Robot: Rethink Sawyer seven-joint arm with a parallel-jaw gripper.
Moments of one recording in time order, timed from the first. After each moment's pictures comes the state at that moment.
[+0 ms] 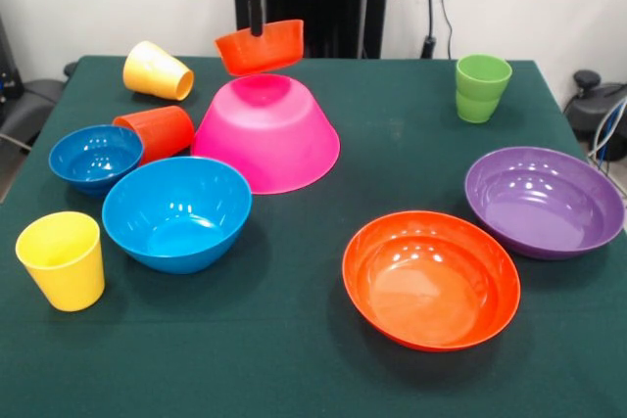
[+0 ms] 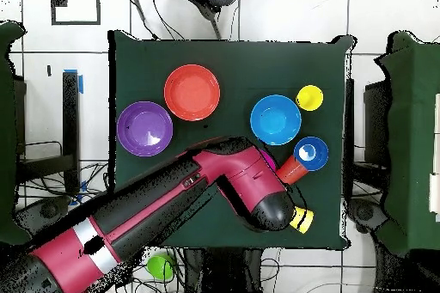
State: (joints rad) arm 0.38 0.12 -1.12 1.37 -1.59 -1.14 2.18
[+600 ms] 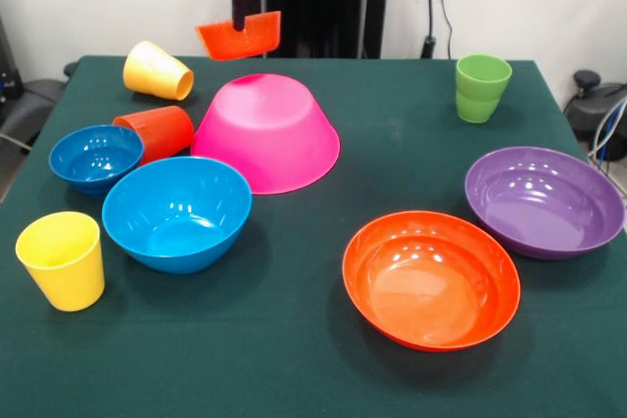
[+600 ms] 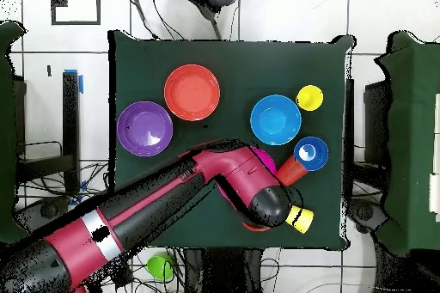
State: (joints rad) arm 0.40 0.22 -1.12 1.37 -1.71 -1.14 2.18
